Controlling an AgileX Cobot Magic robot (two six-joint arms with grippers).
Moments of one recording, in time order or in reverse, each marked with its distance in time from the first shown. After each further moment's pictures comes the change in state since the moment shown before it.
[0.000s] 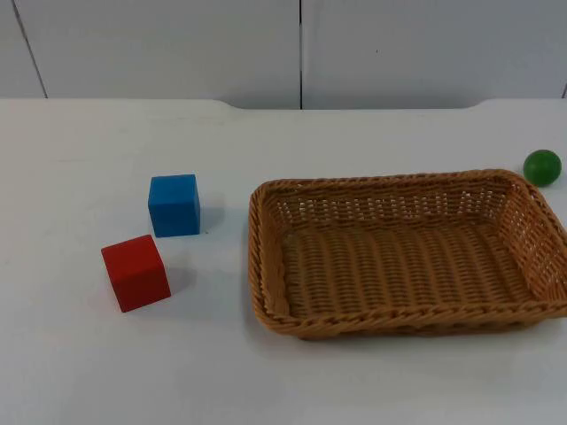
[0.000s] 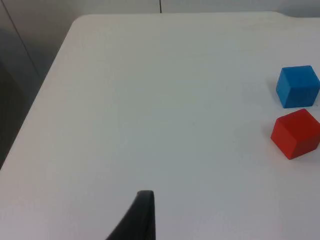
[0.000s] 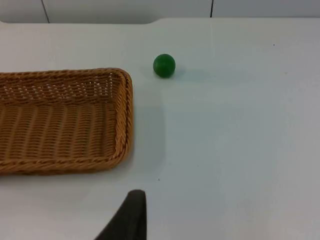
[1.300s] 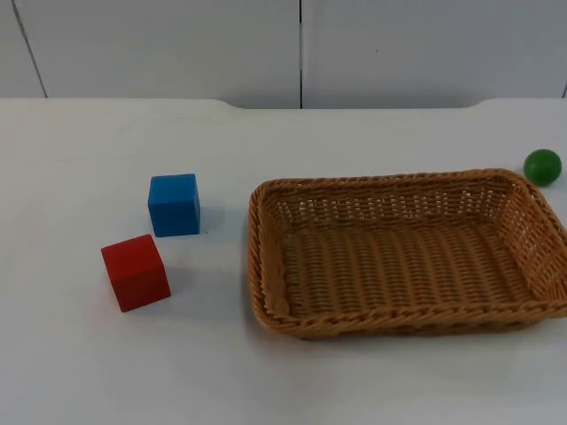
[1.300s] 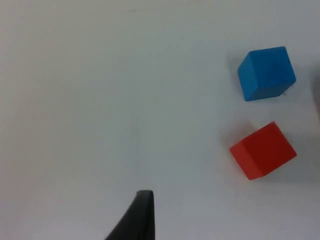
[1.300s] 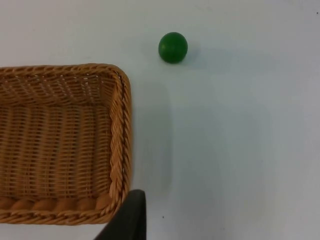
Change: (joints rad) right arm 0.000 0.866 -0.200 0.000 -0.386 0.000; left arm -0.006 1.119 -0.389 -0.259 -0.294 0.213
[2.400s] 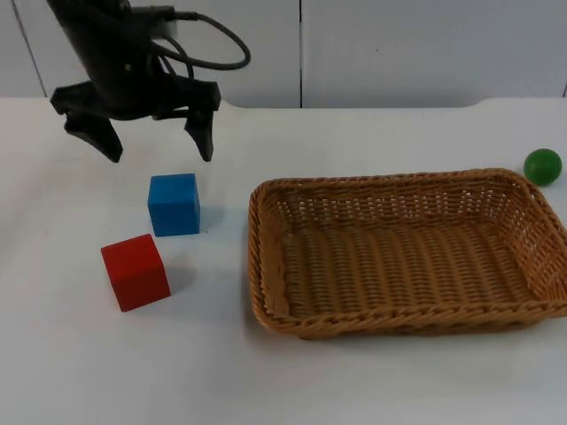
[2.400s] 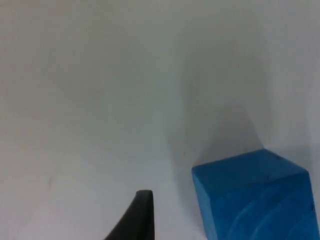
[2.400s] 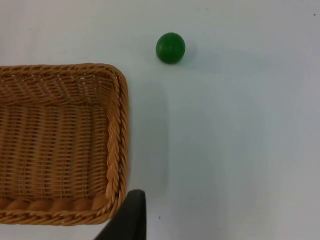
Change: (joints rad) right arm 0.000 0.000 0.000 -0.010 -0.001 0.000; left arm -0.310 1.150 -0.891 0.171 0.120 -0.347
